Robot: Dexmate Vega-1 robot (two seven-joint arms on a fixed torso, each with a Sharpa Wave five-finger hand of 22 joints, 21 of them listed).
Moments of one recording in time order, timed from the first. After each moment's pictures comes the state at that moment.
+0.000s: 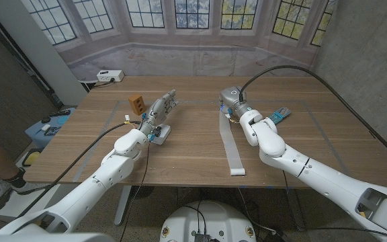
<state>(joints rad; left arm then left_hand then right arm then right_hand) 0.91 0.54 0.43 -1.40 -0.63 -0.36 -0.15 0.34 0.18 0.62 0.02 0.17 -0.02 0.05 0.18 0.17 -0.09 0.10 0.20 0.19 -0.11 0.12 0.18 0.17 0.06 0.08 0.20 0.17 -0.72 -0.61 -0.85 -1.85 -1.16 -0.49 0.13 1.12 0.00 0.31 -0.16 0.18 1.18 -0.15 0.31 0.19 0.80 -0.13 0.20 0.20 0.72 -0.07 0.22 0.25 0.71 -0.07 0.21 0.18</state>
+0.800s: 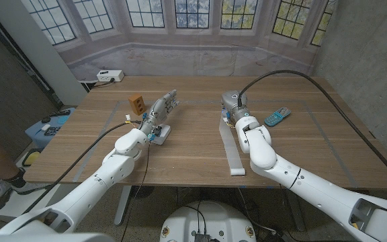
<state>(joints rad) 0.88 0.52 0.44 -1.35 -0.63 -0.37 -0.18 0.35 0.18 0.62 0.02 0.17 -0.02 0.05 0.18 0.17 -0.09 0.10 0.20 0.19 -0.11 0.12 0.18 0.17 0.06 0.08 0.20 0.17 -0.77 -0.56 -0.88 -1.89 -1.31 -0.71 0.22 1.11 0.00 0.33 -0.15 0.18 1.19 -0.12 0.30 0.19 0.79 -0.11 0.20 0.20 0.72 -0.07 0.22 0.25 0.71 -0.07 0.21 0.18</state>
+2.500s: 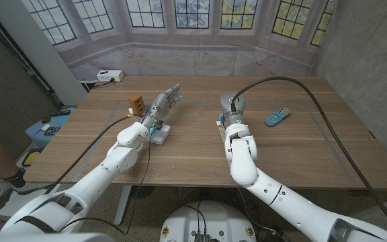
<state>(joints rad) 0.78 0.47 0.44 -1.20 -0.66 -0.42 -0.30 0.35 0.19 0.61 0.01 0.17 -0.02 0.05 0.18 0.17 -0.09 0.10 0.20 0.19 -0.12 0.12 0.18 0.17 0.06 0.08 0.20 0.17 -0.89 -0.36 -0.85 -1.87 -1.64 -0.83 0.37 1.11 -0.01 0.34 -0.16 0.18 1.18 -0.11 0.30 0.19 0.79 -0.08 0.20 0.20 0.72 -0.07 0.22 0.25 0.70 -0.06 0.21 0.18</state>
